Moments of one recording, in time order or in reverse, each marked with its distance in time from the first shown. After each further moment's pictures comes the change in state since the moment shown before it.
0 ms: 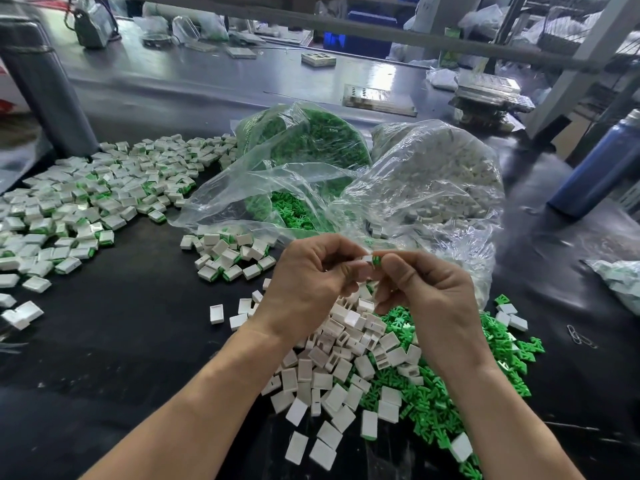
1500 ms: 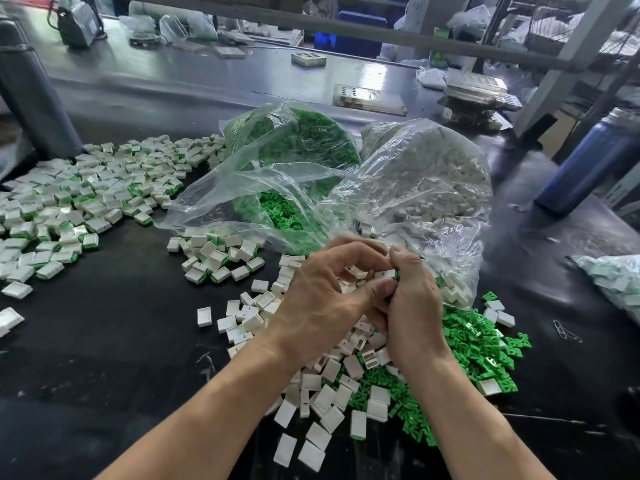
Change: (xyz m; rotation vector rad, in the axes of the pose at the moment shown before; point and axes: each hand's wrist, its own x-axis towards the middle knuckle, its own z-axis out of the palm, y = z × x) left_hand -0.008 0.011 0.027 0.077 -0.079 0.145; right_hand -0.001 0.002 0.027 0.074 0.143 0.145
